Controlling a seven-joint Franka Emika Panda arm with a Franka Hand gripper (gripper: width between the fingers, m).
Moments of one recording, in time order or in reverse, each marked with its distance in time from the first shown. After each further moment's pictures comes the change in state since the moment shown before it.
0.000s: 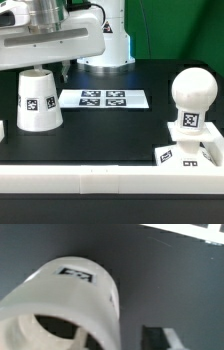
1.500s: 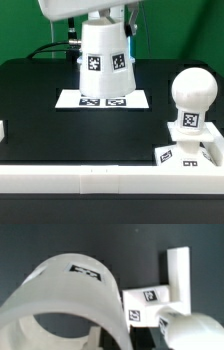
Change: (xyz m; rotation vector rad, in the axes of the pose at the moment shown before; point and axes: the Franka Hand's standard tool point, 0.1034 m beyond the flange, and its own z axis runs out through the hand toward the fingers) arm 0.140 -0.104 -0.114 0.167 0.014 0.281
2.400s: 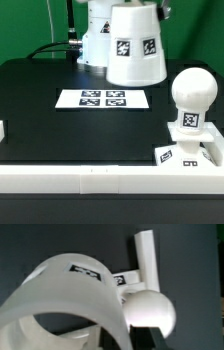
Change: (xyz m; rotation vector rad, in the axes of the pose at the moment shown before) arm 0.015 -0.062 -0.029 0.022 0.006 0.092
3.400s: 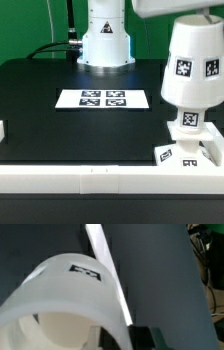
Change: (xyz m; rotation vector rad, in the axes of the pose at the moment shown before) arm 0.027 -0.060 0.056 -0.017 -0.053 0.116
